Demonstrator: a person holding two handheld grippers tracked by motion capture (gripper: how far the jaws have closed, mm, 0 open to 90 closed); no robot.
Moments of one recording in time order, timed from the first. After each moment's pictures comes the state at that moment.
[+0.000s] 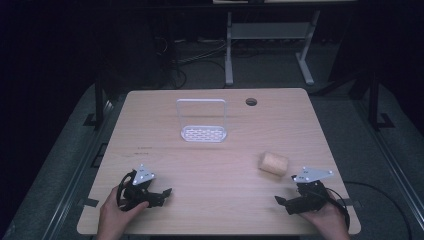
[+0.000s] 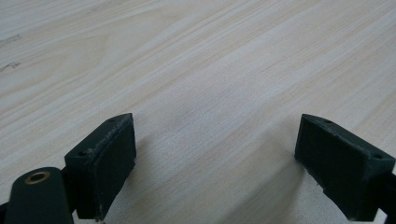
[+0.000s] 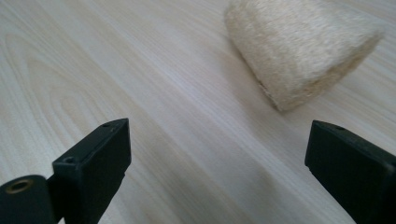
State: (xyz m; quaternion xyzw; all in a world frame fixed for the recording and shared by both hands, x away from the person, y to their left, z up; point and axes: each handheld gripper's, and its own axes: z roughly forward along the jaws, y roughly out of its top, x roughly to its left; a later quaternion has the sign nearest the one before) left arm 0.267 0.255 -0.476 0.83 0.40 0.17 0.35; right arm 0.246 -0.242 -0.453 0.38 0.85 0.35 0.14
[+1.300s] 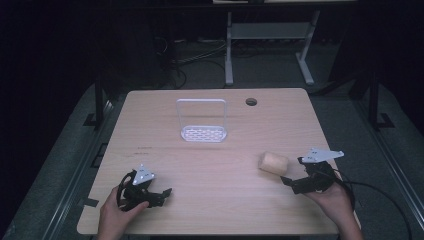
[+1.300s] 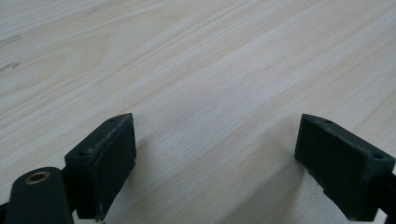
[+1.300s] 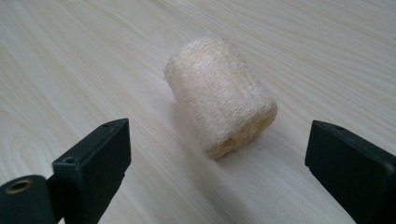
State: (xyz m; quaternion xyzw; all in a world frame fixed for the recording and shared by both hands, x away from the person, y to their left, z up) left arm 0.267 0.255 -0.476 0.83 0.40 0.17 0.35; right arm 0.283 -0.260 -0.424 0.38 0.83 0.37 0.16
